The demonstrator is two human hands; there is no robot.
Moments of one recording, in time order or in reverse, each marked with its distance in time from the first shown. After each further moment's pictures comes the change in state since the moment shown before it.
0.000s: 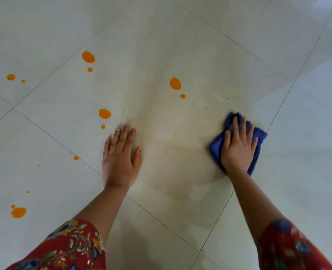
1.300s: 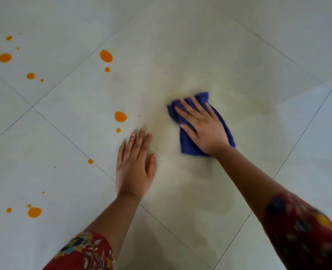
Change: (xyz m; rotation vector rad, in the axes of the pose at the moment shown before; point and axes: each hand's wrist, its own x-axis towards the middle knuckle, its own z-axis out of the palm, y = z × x) left_hand 0.000 -0.001 0.002 0.037 0.005 -0.004; right_hand 0.045 -0.118 0.023 -0.021 -0.158 -0.931
